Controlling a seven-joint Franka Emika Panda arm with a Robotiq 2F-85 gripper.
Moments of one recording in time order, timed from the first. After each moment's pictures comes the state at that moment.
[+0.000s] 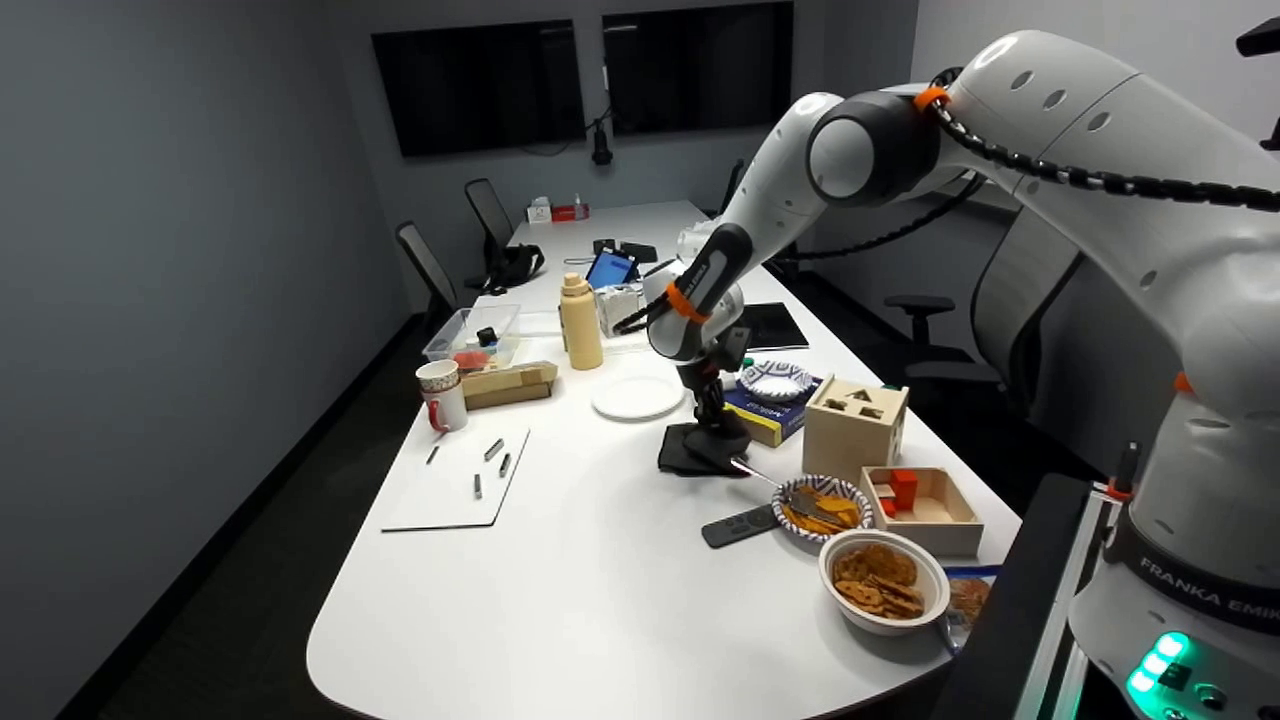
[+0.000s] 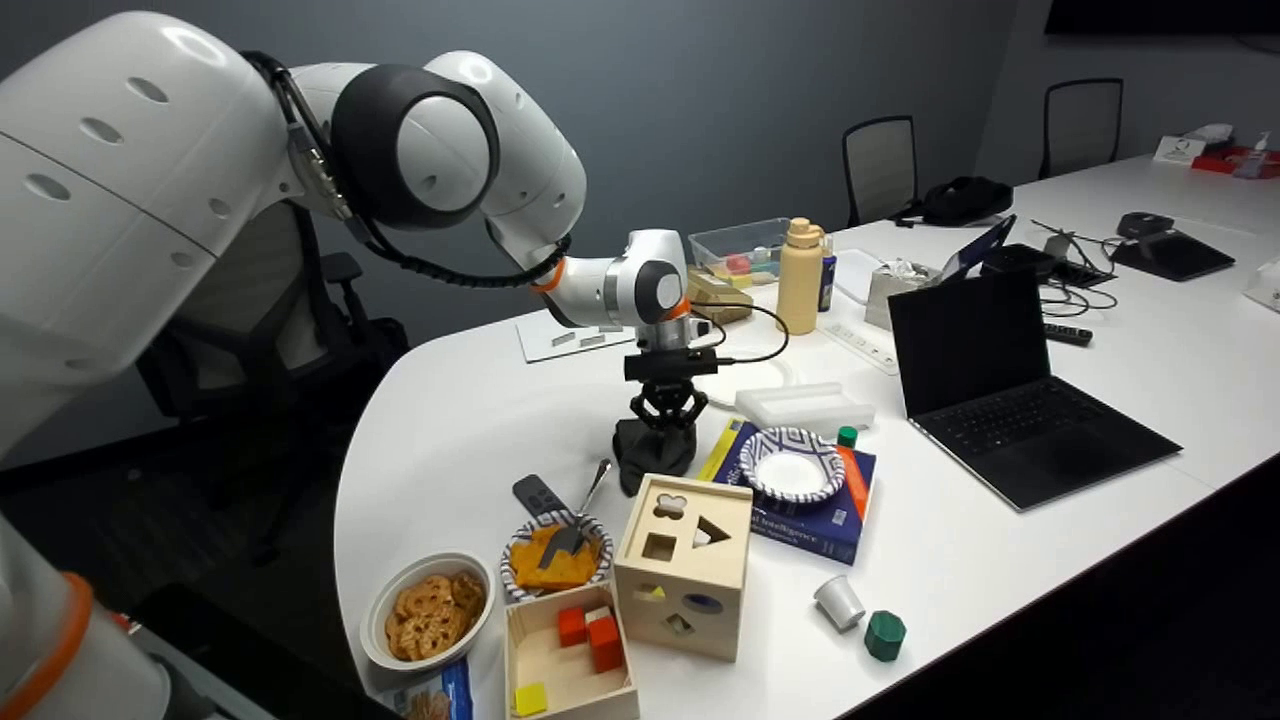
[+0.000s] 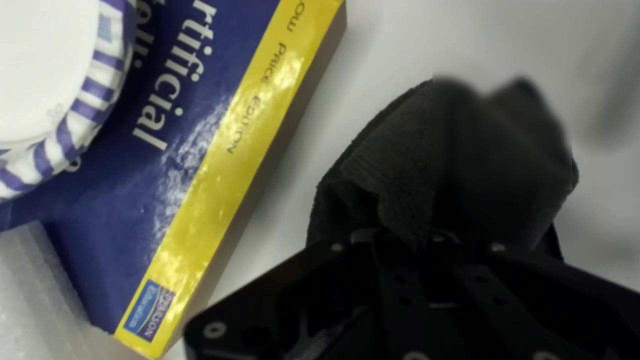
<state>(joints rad) -0.14 0.96 -0.03 -1.48 -0.25 2.24 -0.44</state>
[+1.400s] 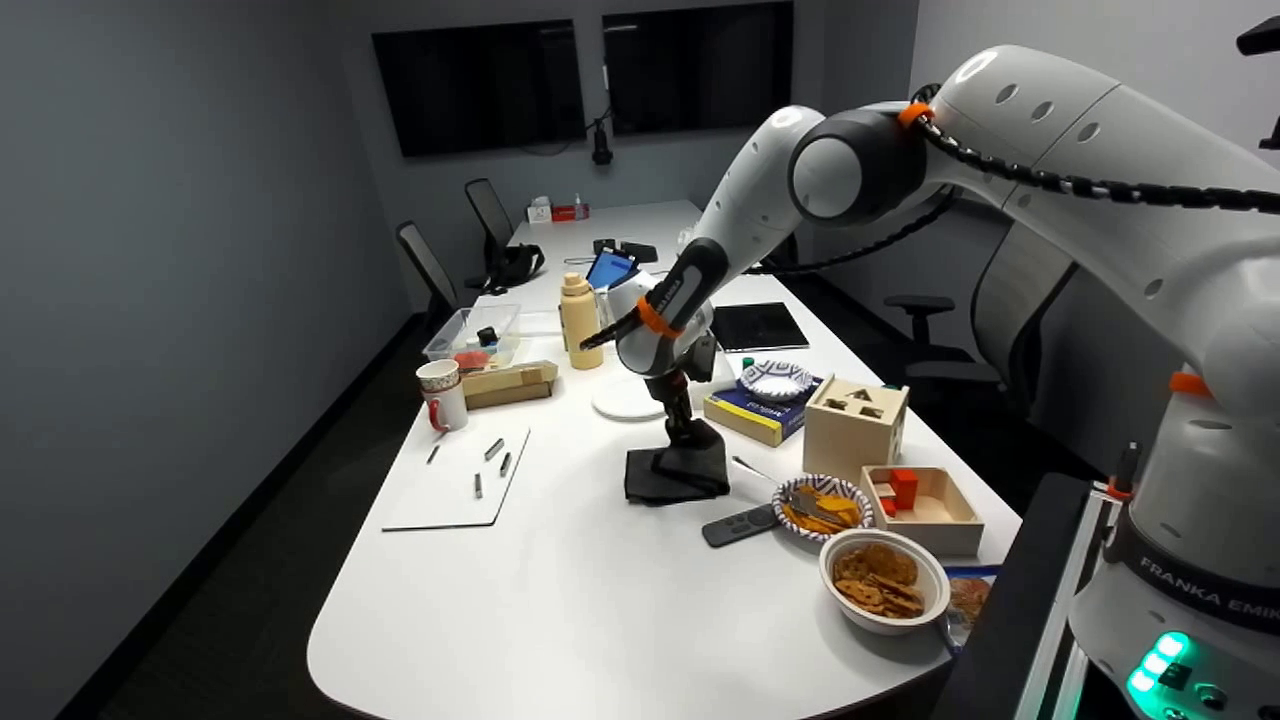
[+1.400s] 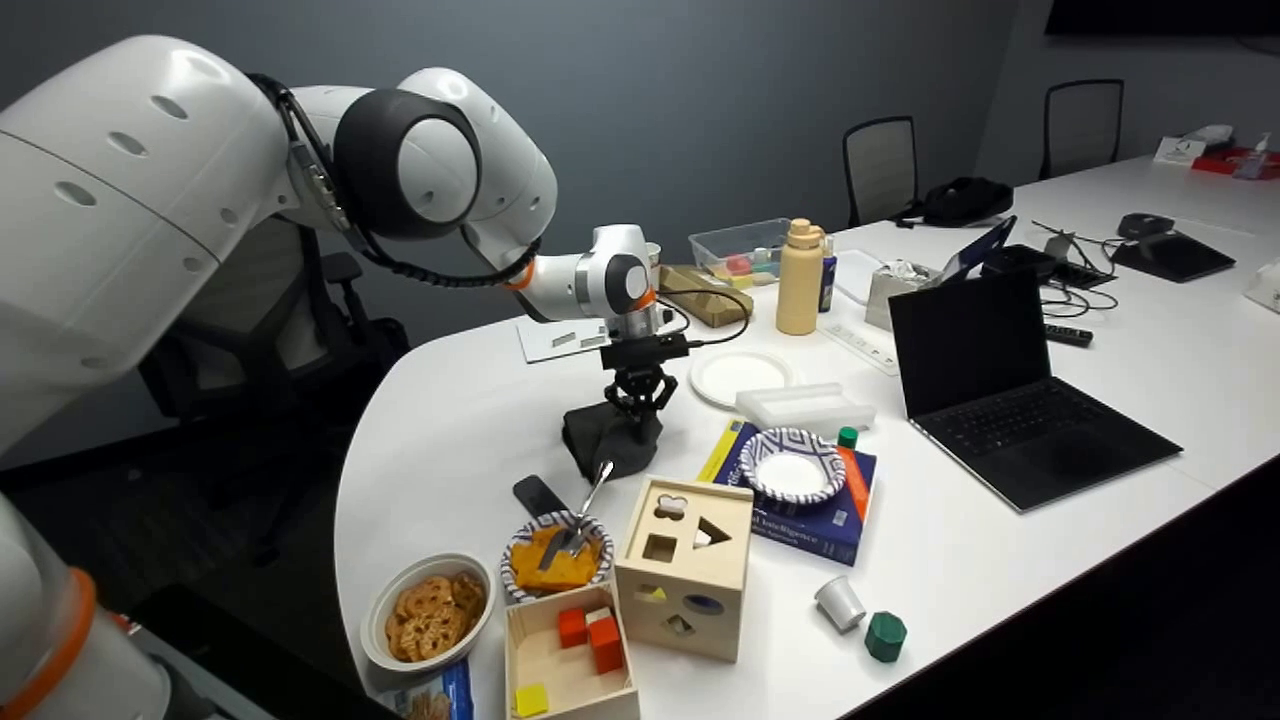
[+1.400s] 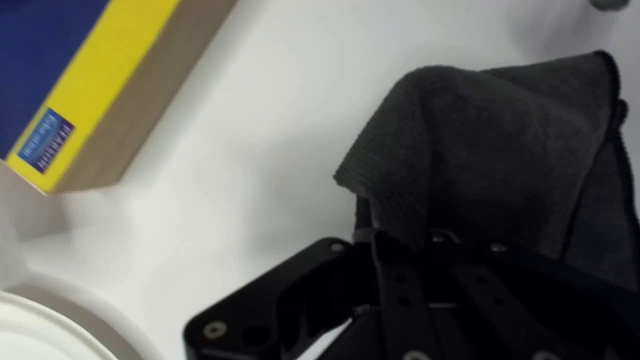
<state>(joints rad) -0.05 1.01 -0.03 -1.41 -0.26 2.23 -0.48</state>
